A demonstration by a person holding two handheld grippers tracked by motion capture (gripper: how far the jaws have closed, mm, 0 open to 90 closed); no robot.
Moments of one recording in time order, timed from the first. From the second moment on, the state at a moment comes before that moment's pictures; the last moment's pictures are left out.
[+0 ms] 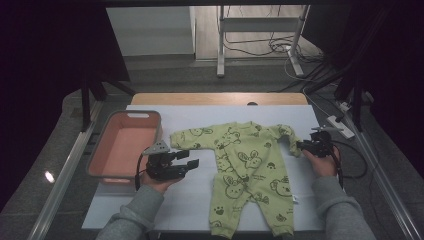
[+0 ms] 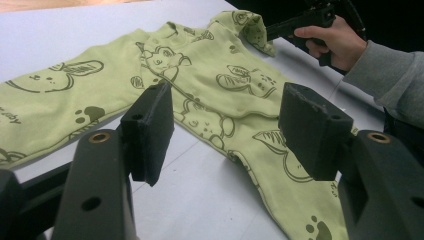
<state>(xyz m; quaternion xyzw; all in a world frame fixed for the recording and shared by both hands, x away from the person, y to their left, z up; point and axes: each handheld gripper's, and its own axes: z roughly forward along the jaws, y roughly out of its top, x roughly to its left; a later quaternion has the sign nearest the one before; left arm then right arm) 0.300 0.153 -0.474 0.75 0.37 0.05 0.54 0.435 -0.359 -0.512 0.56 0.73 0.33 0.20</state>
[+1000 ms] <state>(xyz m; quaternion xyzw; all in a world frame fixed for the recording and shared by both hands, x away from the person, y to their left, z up) 0.300 0.156 -0.474 0.75 0.38 0.05 0.54 0.459 -0.427 -0.485 0.63 0.67 0.32 0.22</state>
